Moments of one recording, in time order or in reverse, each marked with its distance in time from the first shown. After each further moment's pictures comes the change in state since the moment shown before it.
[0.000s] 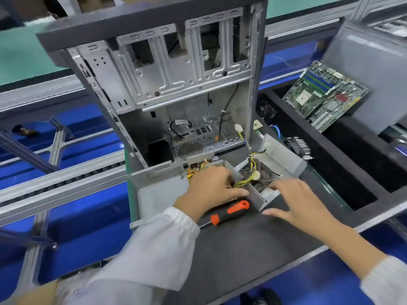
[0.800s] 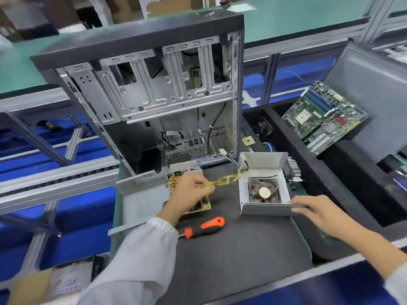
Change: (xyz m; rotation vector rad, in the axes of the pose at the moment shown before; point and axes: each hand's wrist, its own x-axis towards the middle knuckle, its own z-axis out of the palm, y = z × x) left_hand 0.024 0.002 0.024 -0.778 0.223 -0.272; right_hand 0.009 0.135 -0.021 0.438 -0.117 0.012
